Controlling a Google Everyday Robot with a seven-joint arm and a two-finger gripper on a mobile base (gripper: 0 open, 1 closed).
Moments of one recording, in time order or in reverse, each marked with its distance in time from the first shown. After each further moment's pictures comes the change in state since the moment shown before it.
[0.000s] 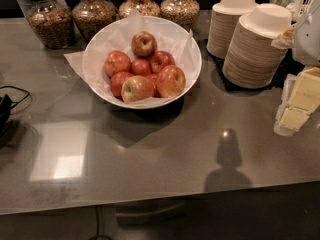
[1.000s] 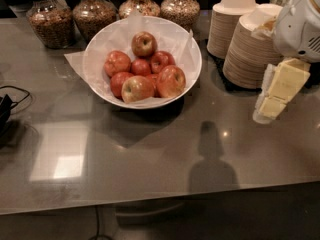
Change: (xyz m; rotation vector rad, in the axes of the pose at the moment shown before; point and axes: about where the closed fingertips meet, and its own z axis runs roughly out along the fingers) arm -0.034 -0.014 0.005 0.020 -0.115 -0.056
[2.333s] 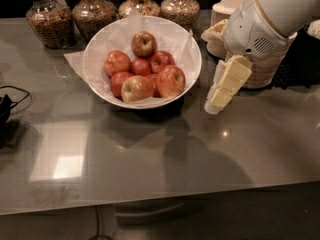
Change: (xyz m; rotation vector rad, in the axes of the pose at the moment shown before) arm -0.080 -0.011 0.048 -0.113 -0.295 -0.073
